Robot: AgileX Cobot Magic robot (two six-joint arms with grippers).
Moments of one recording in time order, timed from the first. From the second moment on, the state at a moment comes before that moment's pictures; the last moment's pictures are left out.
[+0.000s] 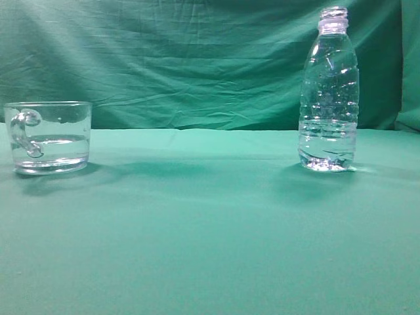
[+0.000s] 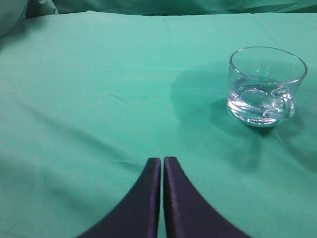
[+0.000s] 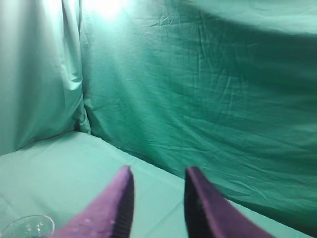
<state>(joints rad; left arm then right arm) 0.06 -0.02 0.02 -0.09 0.36 0.11 0.03 1.19 -0.74 -1.05 -0.76 0.93</state>
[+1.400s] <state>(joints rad) 0.06 -0.02 0.02 -0.09 0.36 0.11 0.03 0.40 -0.61 -0.61 0.04 0.72</state>
